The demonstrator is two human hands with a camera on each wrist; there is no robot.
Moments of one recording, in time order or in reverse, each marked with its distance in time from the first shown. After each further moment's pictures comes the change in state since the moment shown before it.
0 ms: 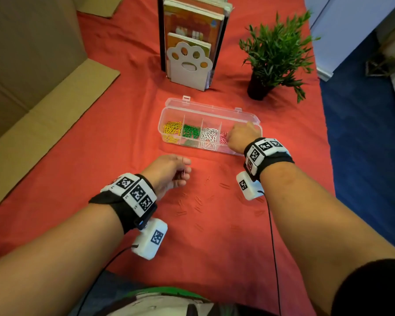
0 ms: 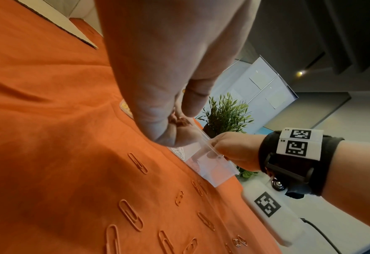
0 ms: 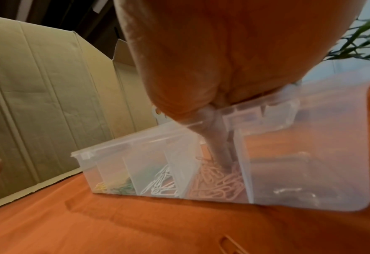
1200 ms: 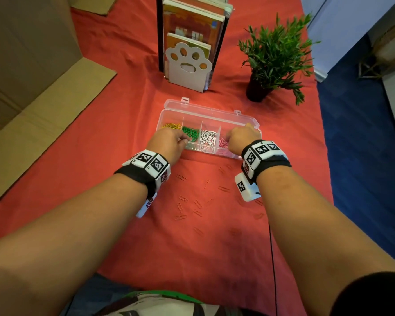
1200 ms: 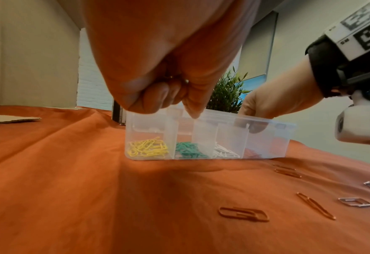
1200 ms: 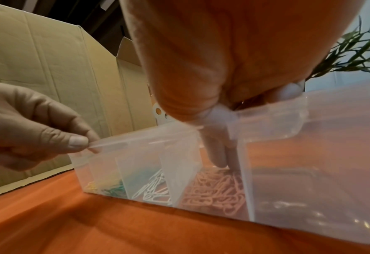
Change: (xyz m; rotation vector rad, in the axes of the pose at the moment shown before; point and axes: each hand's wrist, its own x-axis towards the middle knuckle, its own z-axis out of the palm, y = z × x) left_hand 0.045 0.039 -0.009 0.988 0.287 0.521; right_hand 0.010 0.001 0.001 -0.108 -0.059 0.068
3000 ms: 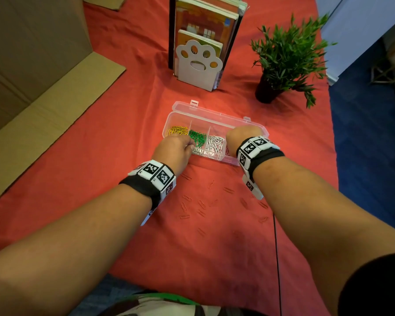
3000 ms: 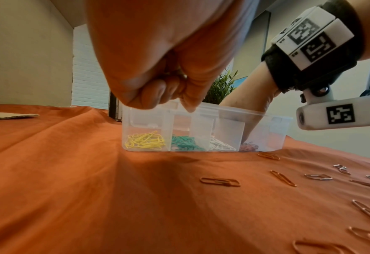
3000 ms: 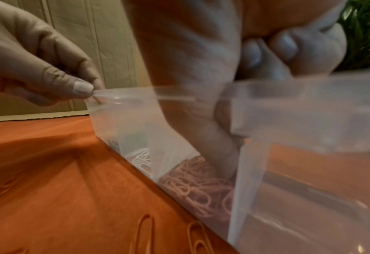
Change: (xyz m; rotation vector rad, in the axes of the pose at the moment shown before) left_hand -0.015 -0.010 0.014 -0.006 0.038 0.032; right_hand -0.004 -0.024 -0.007 -0.374 0.051 -0.161
